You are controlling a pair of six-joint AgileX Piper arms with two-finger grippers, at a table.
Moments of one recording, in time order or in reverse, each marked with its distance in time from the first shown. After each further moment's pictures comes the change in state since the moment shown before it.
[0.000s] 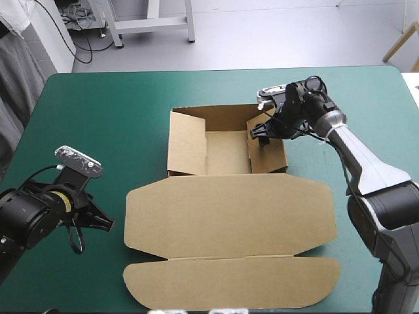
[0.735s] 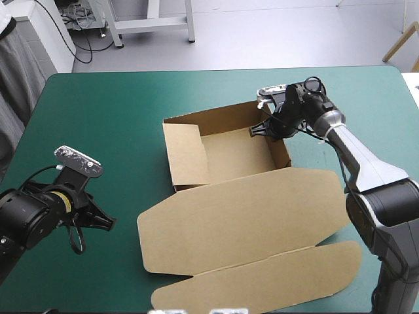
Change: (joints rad) left arm 0.000 -0.001 0.001 0.000 -0.002 -0.014; right arm -0.022 0.012 0.001 0.016 -0.059 0.000
